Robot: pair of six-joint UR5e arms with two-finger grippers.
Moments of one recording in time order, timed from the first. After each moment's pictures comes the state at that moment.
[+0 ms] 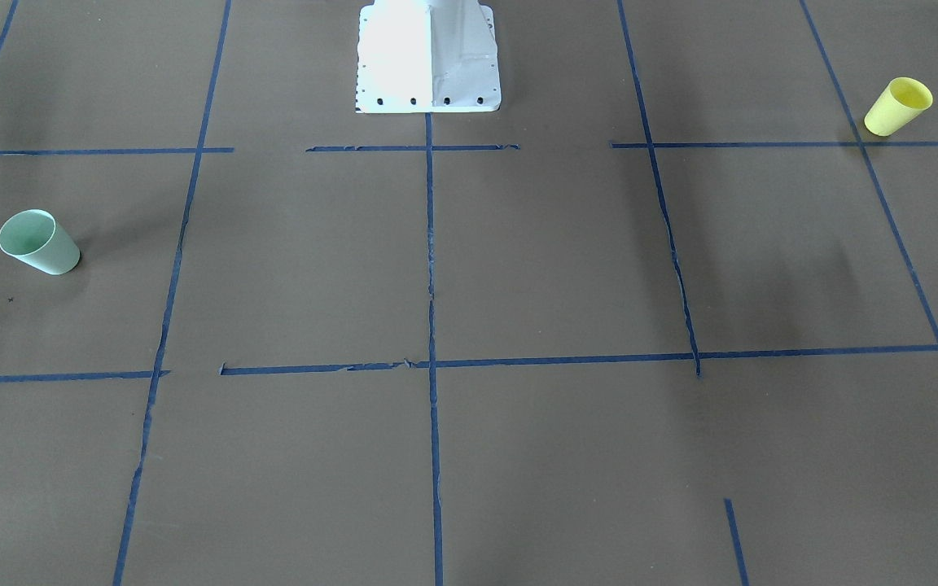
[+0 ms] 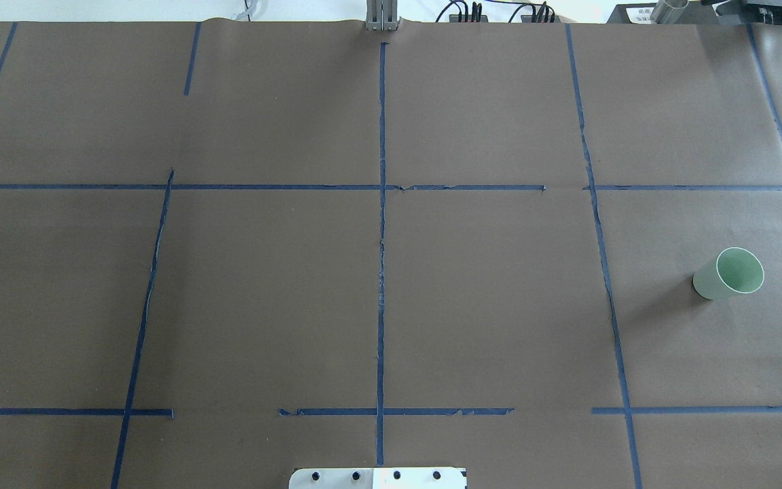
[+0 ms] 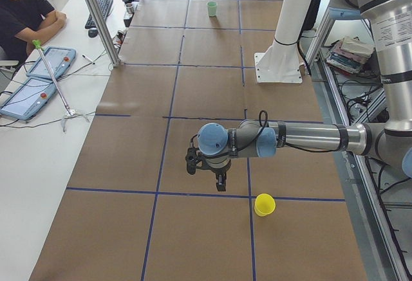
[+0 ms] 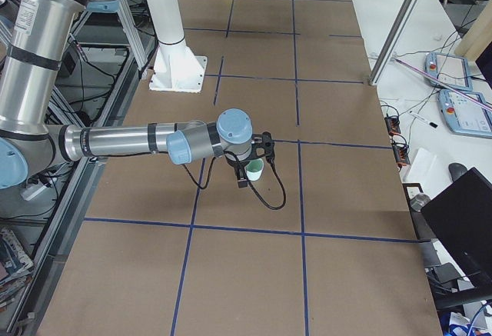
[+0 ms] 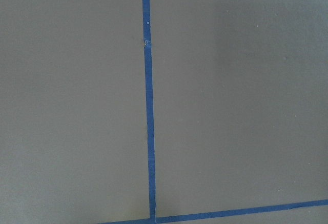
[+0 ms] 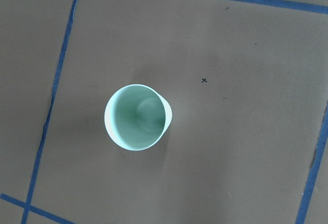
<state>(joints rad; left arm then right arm) -1.45 -1.26 -1.89 -1.50 -2.47 -0.12 1.36 -1.91 1.99 -1.36 2.51 0.13</state>
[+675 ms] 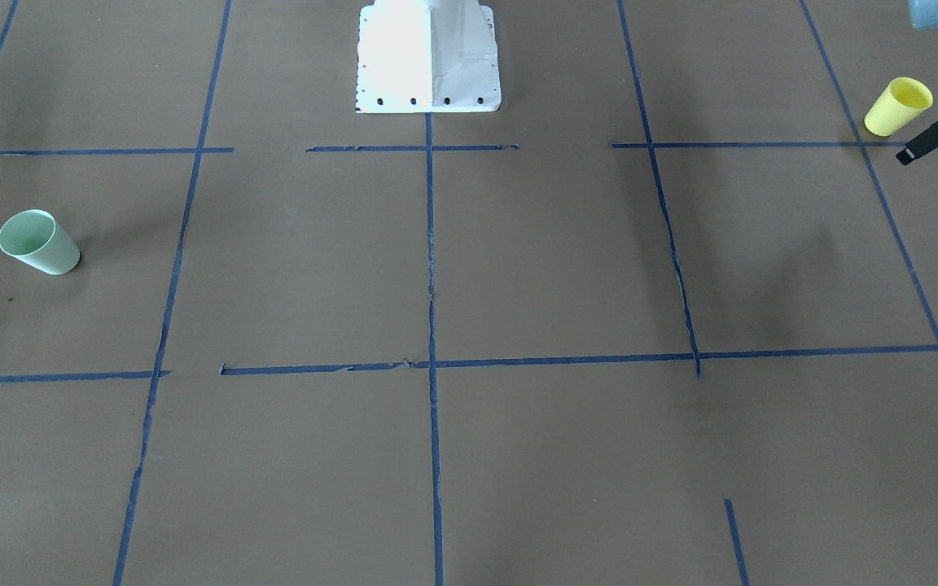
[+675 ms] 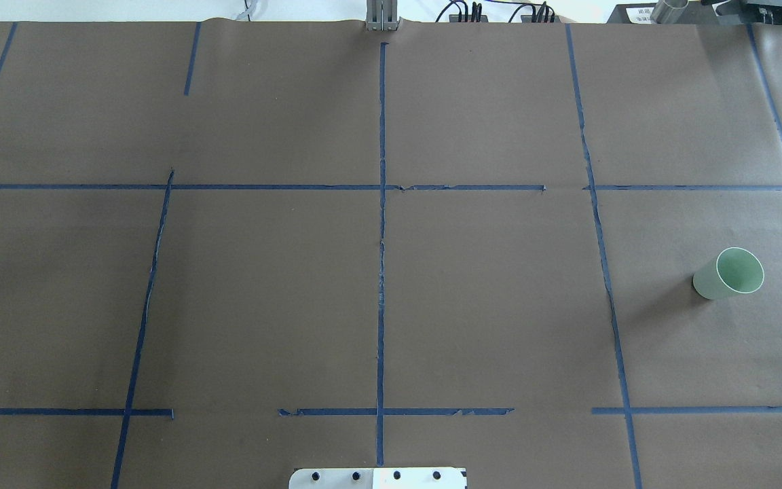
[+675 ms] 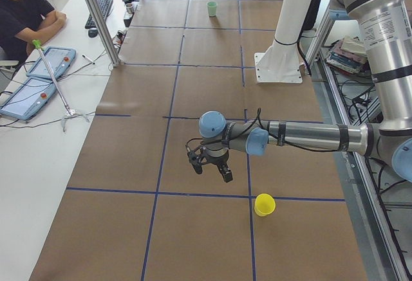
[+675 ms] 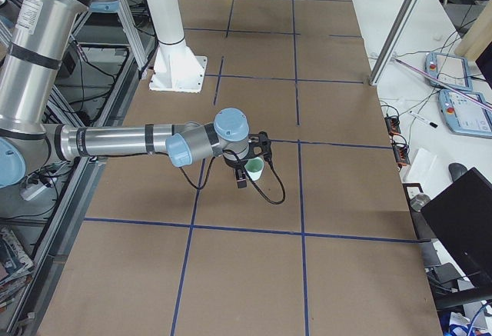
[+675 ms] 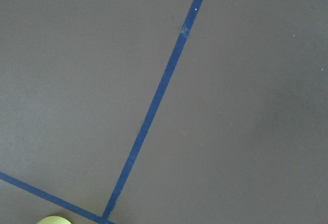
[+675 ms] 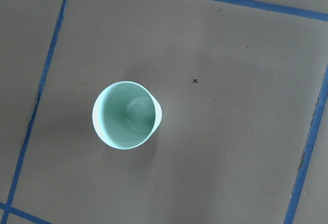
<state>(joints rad) -1.22 -1.21 -1.90 -1.79 -2.32 -0.92 1.34 -1.94 1.99 -1.27 2.47 0.16</state>
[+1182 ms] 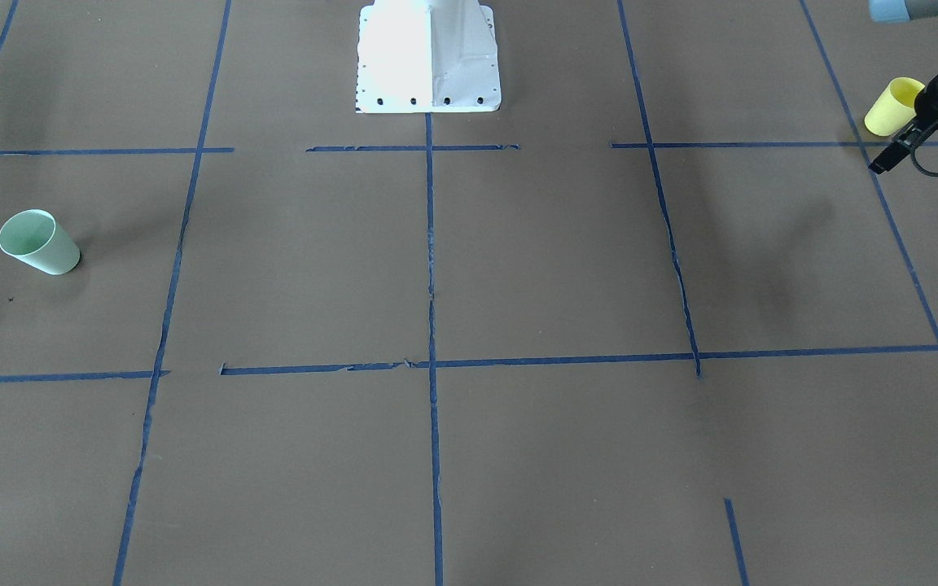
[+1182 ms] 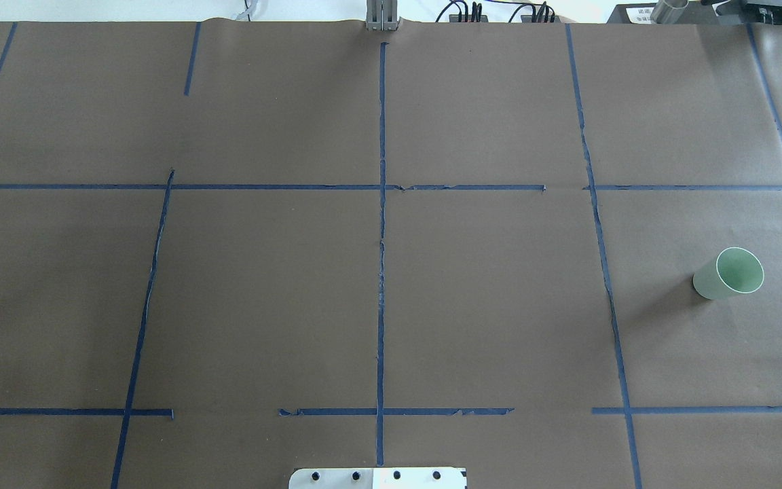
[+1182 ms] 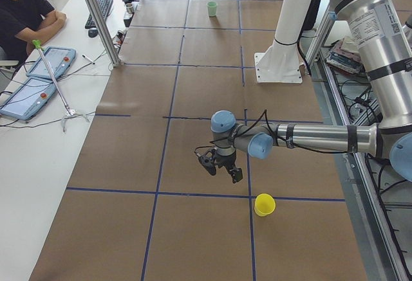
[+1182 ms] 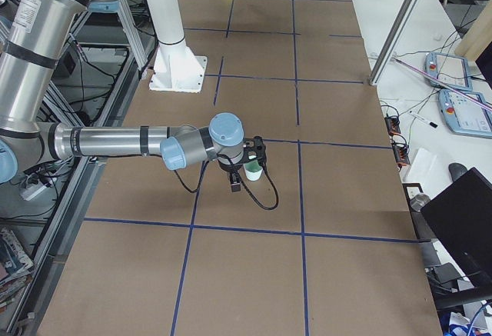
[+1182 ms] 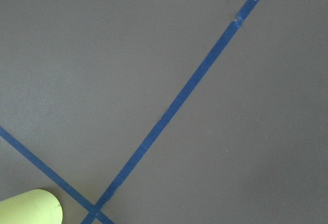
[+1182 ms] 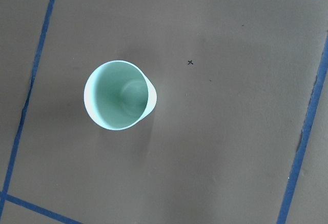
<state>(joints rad) -0.97 -1.16 -1.89 -1.92 -2.08 -1.40 1.34 -1.98 1.99 -1.26 2.47 0.15</state>
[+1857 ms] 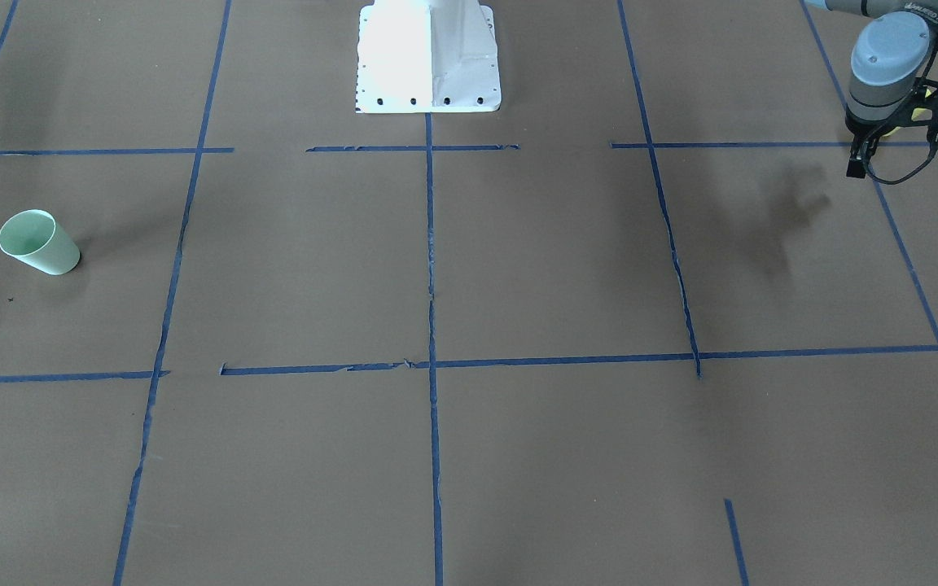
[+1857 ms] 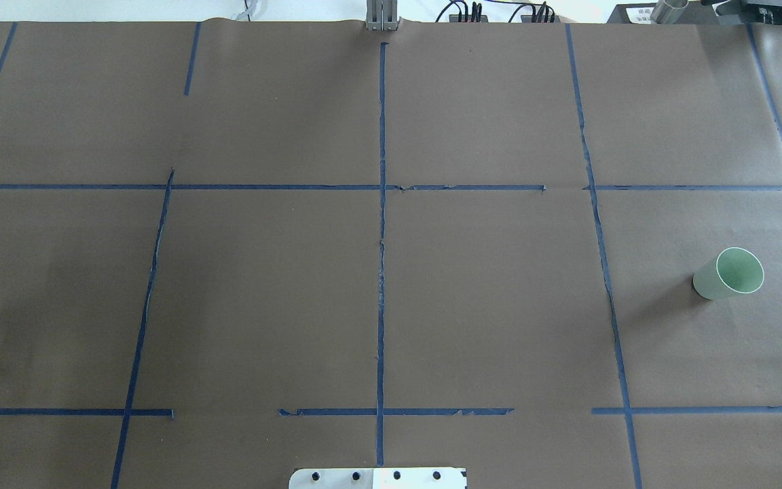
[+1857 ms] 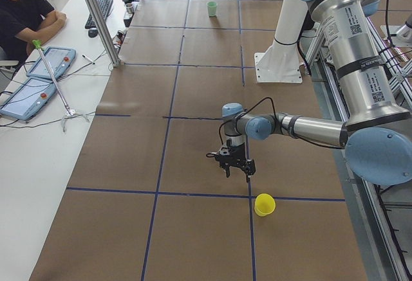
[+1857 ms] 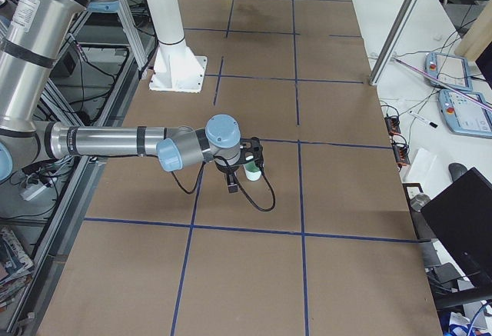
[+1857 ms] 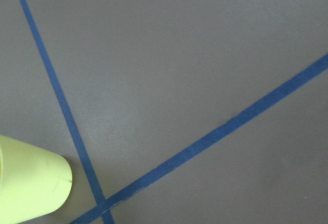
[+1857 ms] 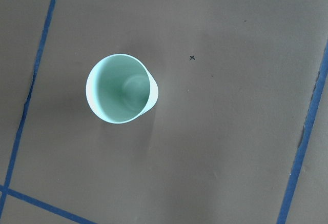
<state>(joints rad) -0.64 -1.18 -2.02 -1.53 -1.79 -2.06 1.34 -1.99 2.00 -1.25 2.48 0.14</state>
